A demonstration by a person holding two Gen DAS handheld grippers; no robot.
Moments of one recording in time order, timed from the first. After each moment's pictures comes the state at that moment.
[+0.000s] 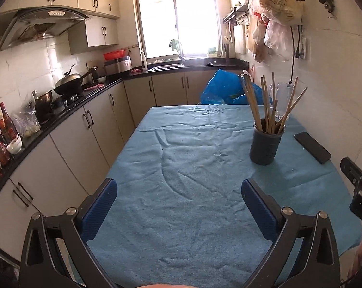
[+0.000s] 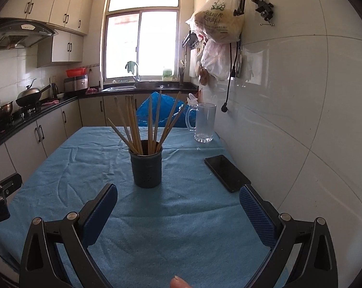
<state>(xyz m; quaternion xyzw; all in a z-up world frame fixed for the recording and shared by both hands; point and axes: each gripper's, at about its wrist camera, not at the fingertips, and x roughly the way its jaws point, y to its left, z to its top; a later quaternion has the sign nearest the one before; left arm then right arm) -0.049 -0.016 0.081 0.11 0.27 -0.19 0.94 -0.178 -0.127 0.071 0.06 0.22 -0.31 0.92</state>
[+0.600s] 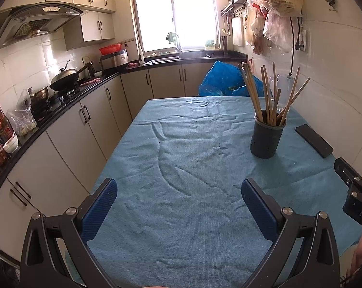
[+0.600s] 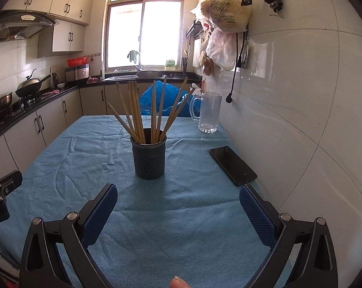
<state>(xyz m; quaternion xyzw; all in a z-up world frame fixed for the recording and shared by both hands) -0.037 -0.021 0.070 0.12 0.29 -0.19 0.93 -0.159 -0.130 0.057 0.06 0.26 -0.30 0.92</state>
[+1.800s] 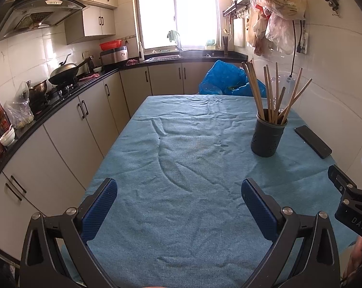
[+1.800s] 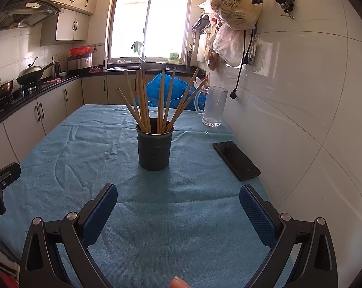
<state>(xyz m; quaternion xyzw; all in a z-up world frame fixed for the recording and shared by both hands) -0.036 -0.010 0.064 0.10 0.30 -0.20 0.93 -0.146 -0.119 0.050 0.04 0.28 -0.30 0.91</state>
